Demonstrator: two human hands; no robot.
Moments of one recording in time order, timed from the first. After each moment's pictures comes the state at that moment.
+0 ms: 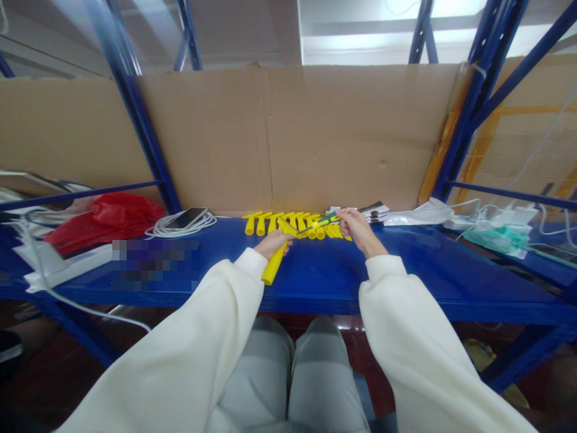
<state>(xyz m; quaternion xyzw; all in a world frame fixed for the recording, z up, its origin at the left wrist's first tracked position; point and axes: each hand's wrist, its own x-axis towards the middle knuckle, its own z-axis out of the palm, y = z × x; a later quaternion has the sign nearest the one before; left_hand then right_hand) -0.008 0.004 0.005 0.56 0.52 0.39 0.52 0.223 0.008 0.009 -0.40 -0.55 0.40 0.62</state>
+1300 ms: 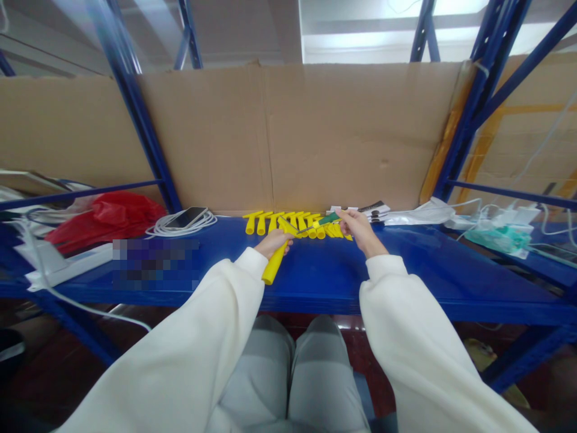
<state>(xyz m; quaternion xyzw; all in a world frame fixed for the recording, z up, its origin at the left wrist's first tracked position) -0.007 0.003 0.006 0.56 0.52 0.39 0.50 0.221 0.006 0.008 -0.44 -0.55 0.35 0.62</state>
